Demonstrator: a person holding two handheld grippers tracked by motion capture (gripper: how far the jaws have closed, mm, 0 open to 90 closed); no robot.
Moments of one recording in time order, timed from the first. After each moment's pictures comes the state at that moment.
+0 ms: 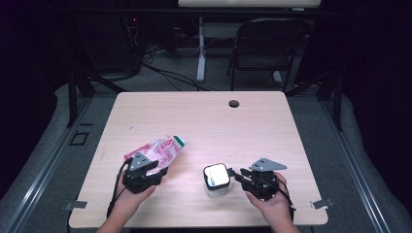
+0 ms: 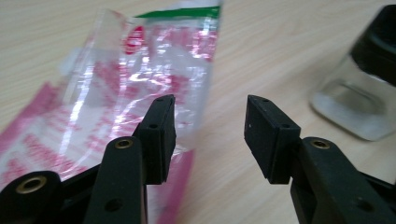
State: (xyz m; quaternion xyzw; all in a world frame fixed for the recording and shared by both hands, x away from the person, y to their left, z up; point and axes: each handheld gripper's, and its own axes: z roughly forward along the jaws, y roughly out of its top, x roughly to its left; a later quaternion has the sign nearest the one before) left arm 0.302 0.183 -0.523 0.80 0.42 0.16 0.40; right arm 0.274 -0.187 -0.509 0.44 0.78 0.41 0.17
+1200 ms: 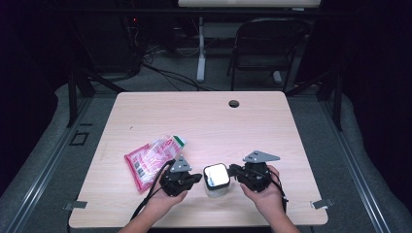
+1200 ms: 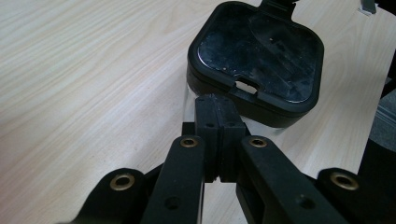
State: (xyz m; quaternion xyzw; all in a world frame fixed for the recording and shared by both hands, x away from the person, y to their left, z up) left arm 0.300 0.090 -0.524 0.86 0.31 0.06 0.41; right arm 0.293 -0.173 -0.505 0.44 0.78 0.42 0.15
